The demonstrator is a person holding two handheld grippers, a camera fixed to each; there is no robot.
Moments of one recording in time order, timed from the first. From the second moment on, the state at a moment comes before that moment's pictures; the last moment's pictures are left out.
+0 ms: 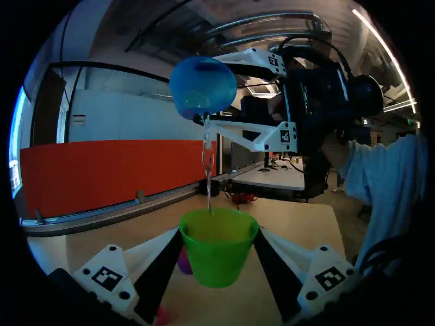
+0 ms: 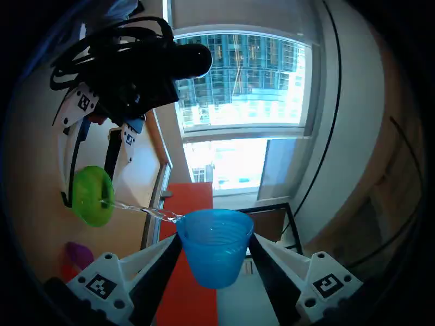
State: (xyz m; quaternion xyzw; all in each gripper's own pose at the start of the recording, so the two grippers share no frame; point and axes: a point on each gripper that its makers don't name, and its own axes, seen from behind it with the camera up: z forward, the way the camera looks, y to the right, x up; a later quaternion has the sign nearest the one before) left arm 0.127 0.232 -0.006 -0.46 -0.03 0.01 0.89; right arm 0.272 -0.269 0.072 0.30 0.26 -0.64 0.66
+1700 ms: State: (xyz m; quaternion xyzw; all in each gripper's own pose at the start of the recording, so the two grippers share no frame) left arm 0.132 0.229 -0.003 -0.46 -0.03 0.01 0.89; right arm 0.270 -0.269 0.058 0.34 0.23 -0.51 0.75
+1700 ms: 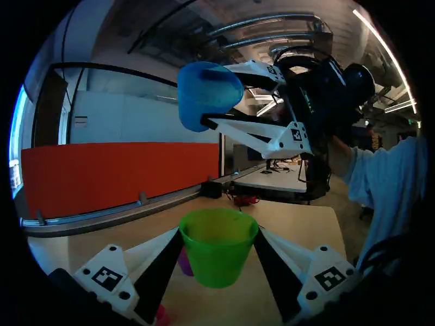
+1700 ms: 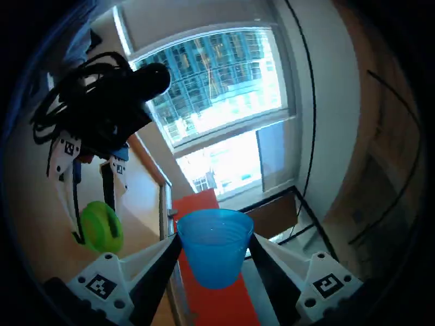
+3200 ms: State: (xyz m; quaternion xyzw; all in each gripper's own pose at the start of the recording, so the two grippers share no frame) left arm 0.137 0.221 -0.002 -0.44 -0.02 0.02 0.90; right arm 0.248 -0.263 0.015 0.45 -0.01 -0.04 0.89
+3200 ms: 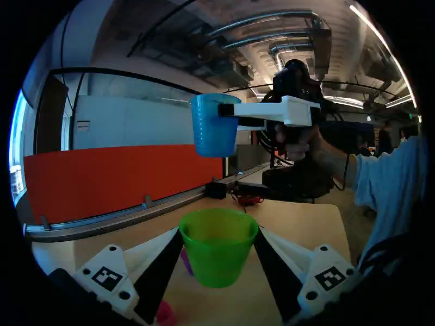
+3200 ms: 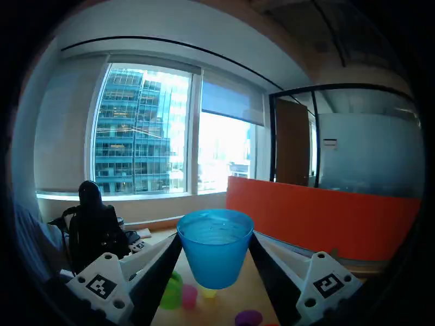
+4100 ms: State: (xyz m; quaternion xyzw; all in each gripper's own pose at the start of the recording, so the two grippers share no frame) left arm 0.130 0.209 -0.013 -0.43 -0.03 0.03 0.90; right arm 0.218 -0.197 -0.008 0.41 -0.01 -0.04 0.91
